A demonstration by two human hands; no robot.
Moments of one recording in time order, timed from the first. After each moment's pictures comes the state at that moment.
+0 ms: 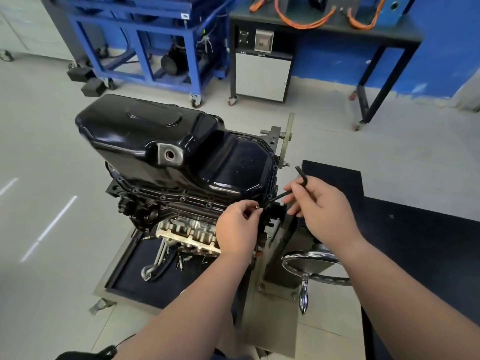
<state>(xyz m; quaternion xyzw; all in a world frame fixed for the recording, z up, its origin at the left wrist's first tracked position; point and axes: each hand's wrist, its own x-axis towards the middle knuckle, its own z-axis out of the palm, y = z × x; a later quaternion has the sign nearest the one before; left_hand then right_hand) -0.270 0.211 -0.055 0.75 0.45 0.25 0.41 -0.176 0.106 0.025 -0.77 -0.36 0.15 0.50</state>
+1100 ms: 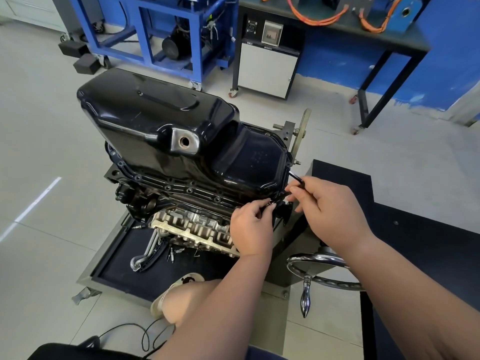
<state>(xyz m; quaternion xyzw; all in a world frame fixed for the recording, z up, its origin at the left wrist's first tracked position) -0.256 0.200 -0.077 0.66 0.48 0.36 0.45 -0.186 0.125 0.034 -0.82 -0.48 0.06 0.32</state>
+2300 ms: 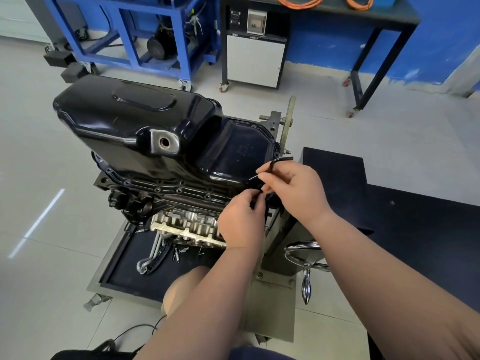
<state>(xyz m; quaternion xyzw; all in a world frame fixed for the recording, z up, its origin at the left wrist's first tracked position) -0.264 0.207 -0.059 0.77 0.45 0.29 0.35 -0.184 0.153 0.014 -0.75 -0.38 0.17 0.51</state>
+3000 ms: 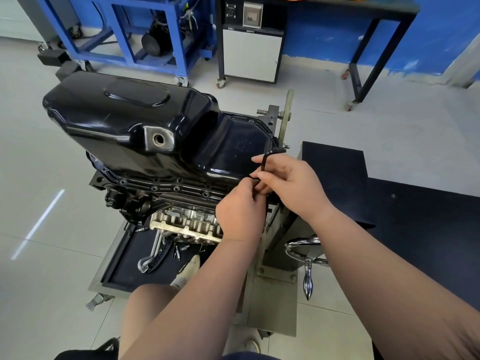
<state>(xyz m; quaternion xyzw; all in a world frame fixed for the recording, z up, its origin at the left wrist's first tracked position) -0.261 0.215 -0.047 0.81 0.42 0.26 0.29 -0.182 0.155 0.010 -0.72 -0.37 0.24 0.53</state>
